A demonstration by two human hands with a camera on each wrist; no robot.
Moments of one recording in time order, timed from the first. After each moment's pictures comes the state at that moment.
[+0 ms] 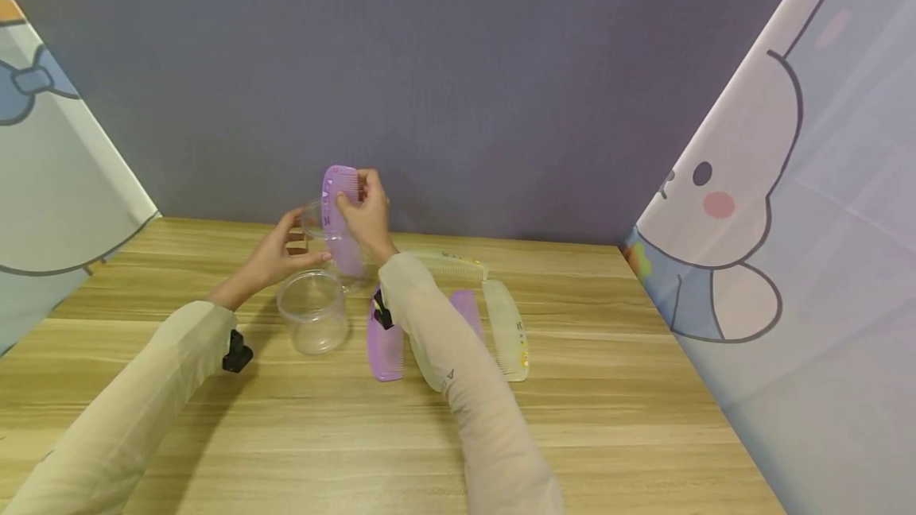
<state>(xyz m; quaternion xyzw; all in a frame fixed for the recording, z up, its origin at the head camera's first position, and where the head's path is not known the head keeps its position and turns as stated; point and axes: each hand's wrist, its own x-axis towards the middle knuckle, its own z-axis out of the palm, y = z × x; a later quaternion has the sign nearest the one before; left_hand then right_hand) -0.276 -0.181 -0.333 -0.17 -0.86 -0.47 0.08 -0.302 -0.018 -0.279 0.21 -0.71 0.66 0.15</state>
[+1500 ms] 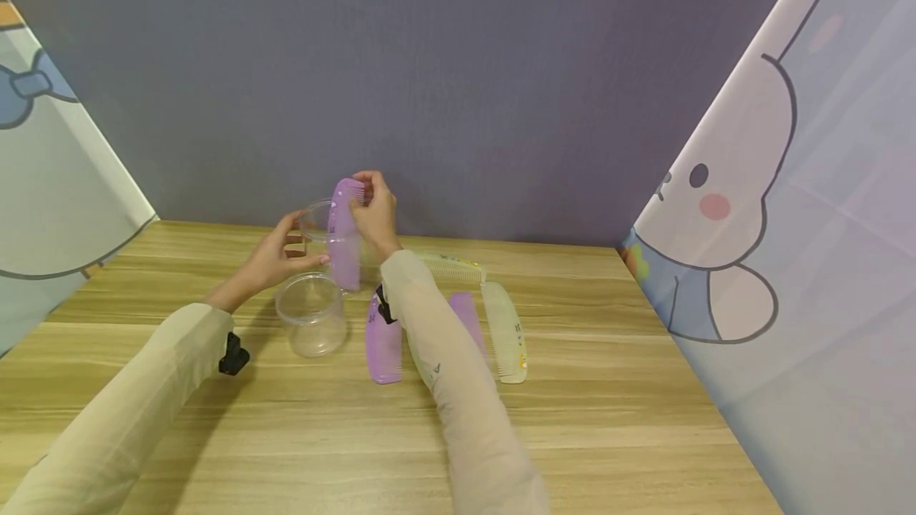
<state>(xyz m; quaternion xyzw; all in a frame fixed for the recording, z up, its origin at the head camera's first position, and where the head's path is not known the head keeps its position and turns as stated) -0.301 -0.196 -0.360 -0.17 -0.86 -0.46 0.08 -0.349 -0.015 -0.305 0.18 -0.75 0.61 0.19</state>
